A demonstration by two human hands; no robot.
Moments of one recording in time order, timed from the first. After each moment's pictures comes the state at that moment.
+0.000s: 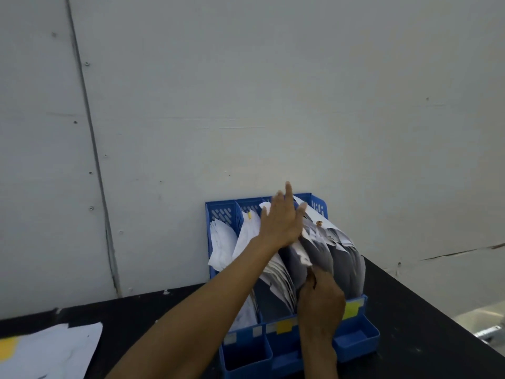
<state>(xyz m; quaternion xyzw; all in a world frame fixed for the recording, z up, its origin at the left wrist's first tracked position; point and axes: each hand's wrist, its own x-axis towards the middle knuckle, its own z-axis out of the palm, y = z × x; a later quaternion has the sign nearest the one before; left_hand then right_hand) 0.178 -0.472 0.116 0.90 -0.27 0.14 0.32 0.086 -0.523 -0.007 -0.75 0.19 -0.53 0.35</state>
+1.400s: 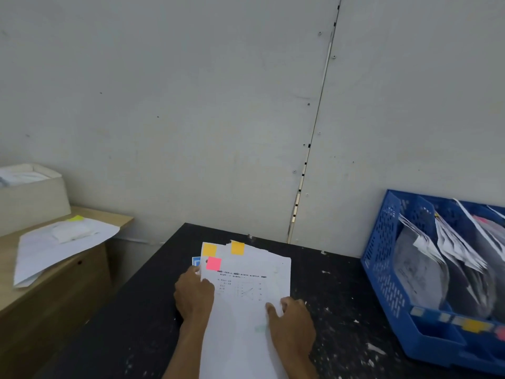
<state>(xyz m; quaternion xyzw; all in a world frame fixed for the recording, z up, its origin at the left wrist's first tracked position) -0.030 0.035 -0.056 0.78 0.37 0.24 0.44 -0.031 -0.147 -0.065 -0.96 0.02 -0.08 0.28</state>
